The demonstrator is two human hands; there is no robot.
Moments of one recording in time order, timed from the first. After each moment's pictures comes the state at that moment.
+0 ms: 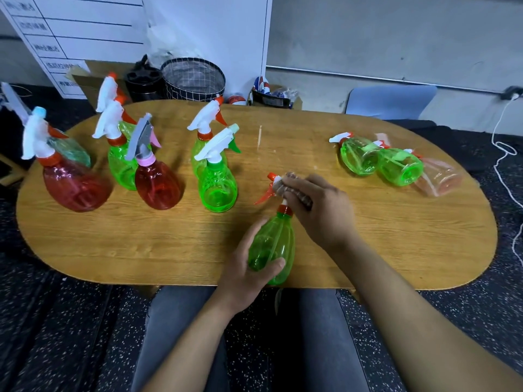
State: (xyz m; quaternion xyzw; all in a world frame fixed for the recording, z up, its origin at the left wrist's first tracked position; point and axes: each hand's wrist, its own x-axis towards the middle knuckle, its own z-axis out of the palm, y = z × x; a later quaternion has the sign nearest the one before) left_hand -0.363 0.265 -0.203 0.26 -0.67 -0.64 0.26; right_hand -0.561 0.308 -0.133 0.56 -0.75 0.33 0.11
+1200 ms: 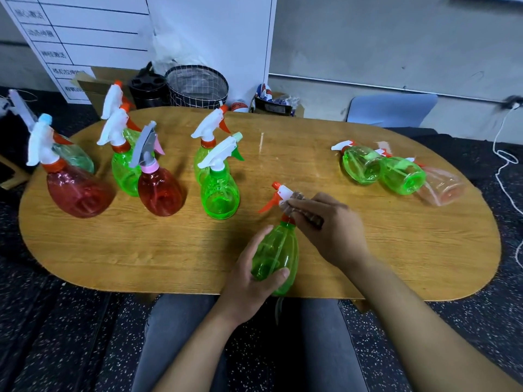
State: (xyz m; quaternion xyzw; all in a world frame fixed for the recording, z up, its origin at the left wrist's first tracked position) left_hand -0.364 0.267 -0.206 0.27 -0.68 -0.63 0.26; right_hand -0.569 0.327 -0.138 0.57 -0.75 0.33 0.07
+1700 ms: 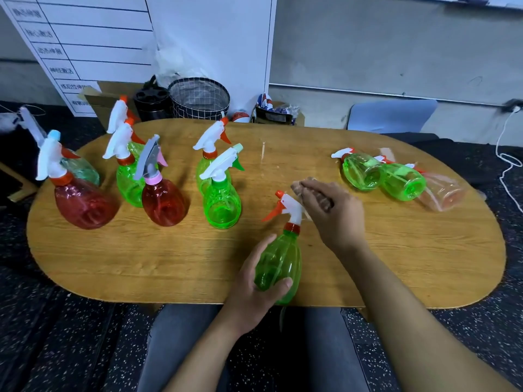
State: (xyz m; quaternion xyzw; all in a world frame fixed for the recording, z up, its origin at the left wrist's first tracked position) left_hand -0.364 0.267 -0.207 0.29 -0.70 -0.61 0.24; right_hand -0.579 0.304 -0.124 0.47 -0.77 0.43 0.04
